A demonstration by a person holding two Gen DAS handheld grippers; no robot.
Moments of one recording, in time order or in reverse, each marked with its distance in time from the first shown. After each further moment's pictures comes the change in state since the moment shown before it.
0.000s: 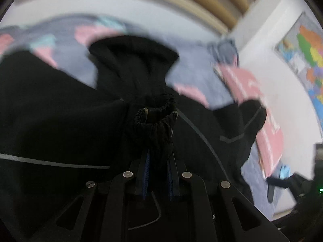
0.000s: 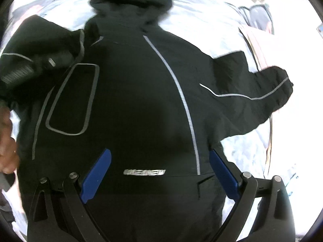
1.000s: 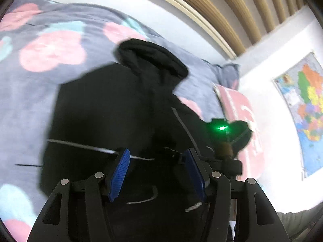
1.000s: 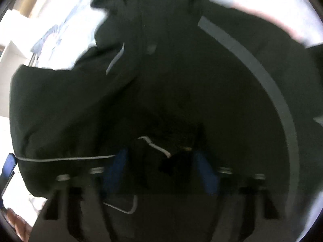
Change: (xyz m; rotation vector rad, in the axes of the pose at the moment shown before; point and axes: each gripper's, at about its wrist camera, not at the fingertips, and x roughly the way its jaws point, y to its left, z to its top) left arm -0.125 0.045 -0.024 -0.227 -0.090 -0.049; right arm 0.133 0.046 0.102 0.137 0.142 0.604
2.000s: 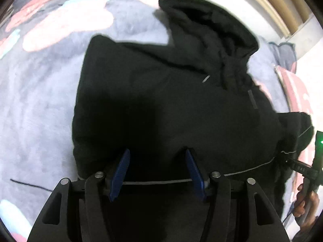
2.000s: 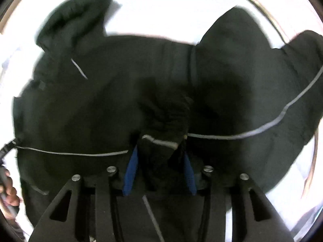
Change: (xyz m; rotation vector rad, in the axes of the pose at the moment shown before) left arm 0.131 0.042 0.007 -0.002 0.122 0.328; right arm -0.108 -0.140 -0.021 0.050 -0.182 -0.278
